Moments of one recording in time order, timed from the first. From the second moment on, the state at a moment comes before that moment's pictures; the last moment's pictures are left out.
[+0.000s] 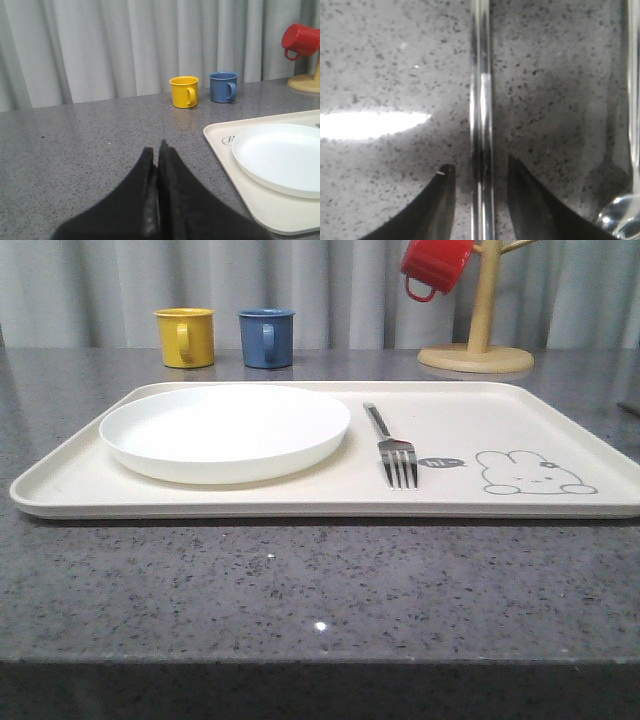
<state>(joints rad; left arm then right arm) -0.10 0.00 -0.35 -0.06 0.43 0.17 -0.07 1.64 -1.26 -0.02 1.02 0.00</state>
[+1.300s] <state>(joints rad) -0.10 0.00 -0.35 -0.06 0.43 0.17 0.27 1.53 -1.37 0.00 1.15 0.27</state>
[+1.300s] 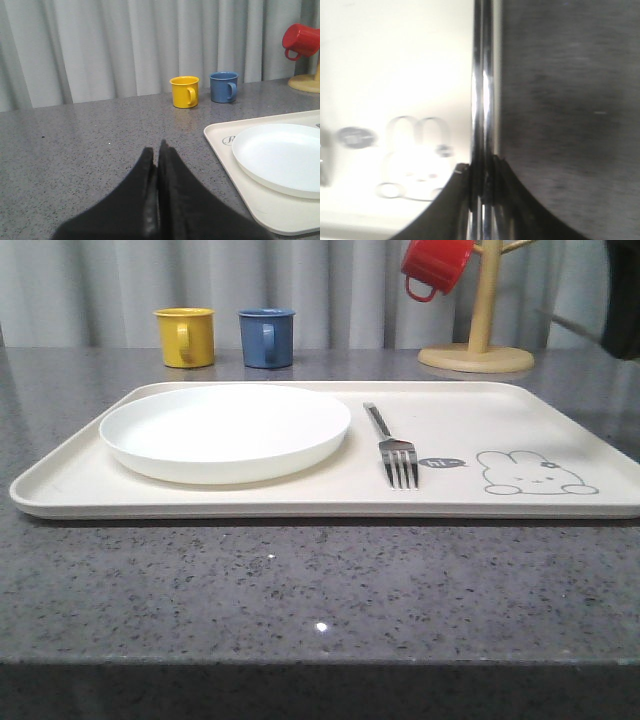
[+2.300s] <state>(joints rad) -0.10 0.00 -0.35 -0.06 0.43 0.17 0.41 1.78 -1.45 0.05 1.06 0.46</state>
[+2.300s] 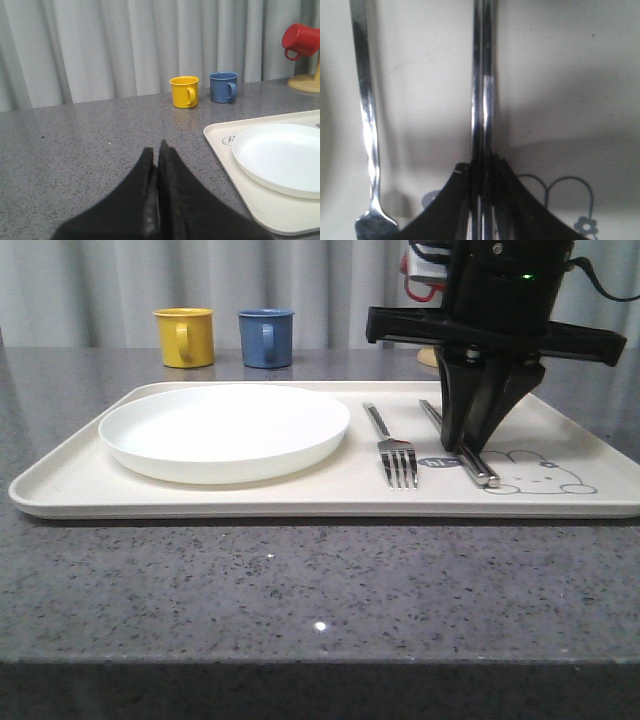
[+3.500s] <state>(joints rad) -0.10 0.00 -0.35 -0.06 0.43 0.17 0.28 1.66 -1.49 0.07 1.17 0.29</state>
